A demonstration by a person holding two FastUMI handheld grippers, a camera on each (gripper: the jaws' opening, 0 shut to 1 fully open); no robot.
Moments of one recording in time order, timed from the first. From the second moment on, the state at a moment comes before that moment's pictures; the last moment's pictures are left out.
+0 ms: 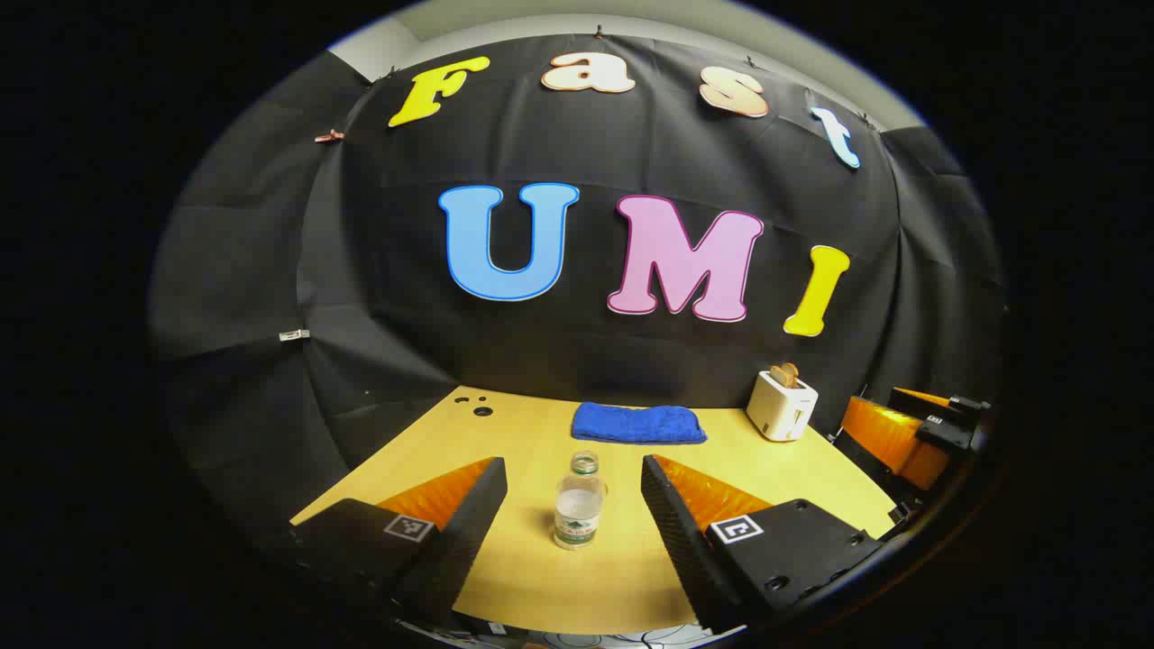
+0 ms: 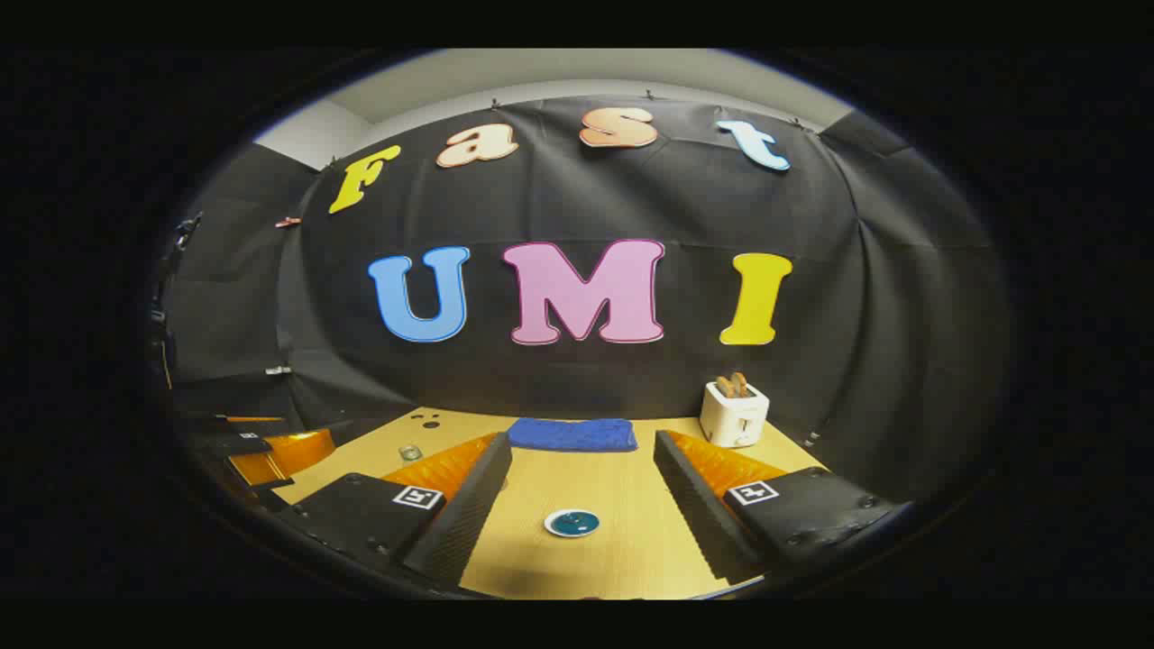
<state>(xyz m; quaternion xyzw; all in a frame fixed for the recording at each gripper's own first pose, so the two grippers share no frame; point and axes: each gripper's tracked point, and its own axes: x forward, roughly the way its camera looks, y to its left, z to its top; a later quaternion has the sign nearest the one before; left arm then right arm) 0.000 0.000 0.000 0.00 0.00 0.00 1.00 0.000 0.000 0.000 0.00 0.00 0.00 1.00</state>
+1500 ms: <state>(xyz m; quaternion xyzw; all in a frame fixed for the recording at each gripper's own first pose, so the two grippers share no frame) 0.039 0.016 -0.050 0.06 0.01 -0.04 1.00 0.055 0.022 -0.085 -0.01 0.06 0.01 1.00</state>
